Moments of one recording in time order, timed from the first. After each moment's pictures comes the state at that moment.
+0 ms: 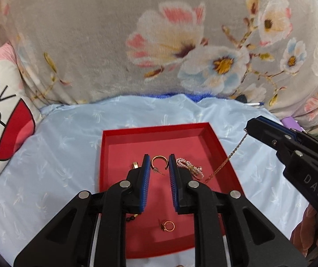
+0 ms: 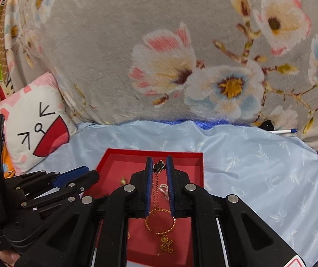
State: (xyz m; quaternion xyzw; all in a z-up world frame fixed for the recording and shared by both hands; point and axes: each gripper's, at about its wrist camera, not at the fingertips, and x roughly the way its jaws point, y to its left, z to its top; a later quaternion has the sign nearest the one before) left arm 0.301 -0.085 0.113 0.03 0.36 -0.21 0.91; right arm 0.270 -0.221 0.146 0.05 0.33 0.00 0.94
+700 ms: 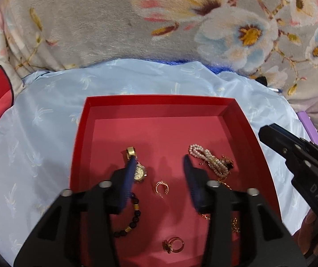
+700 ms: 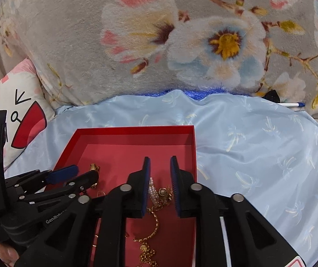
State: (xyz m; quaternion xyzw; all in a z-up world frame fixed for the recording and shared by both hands) left arm 0.348 -0.094 0.043 0.00 0.42 -0.20 0.89; right arm 0.301 -0.242 0.076 0.07 0.36 -0.02 0.93
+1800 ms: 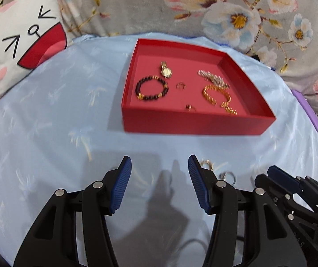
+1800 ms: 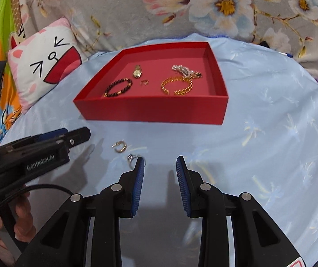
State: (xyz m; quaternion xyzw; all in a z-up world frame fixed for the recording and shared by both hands) left arm 0.170 -0.015 0.005 -0.01 0.42 -0.15 0.89; right arm 0.108 -0.171 0.012 0.06 0.42 0.01 0.90
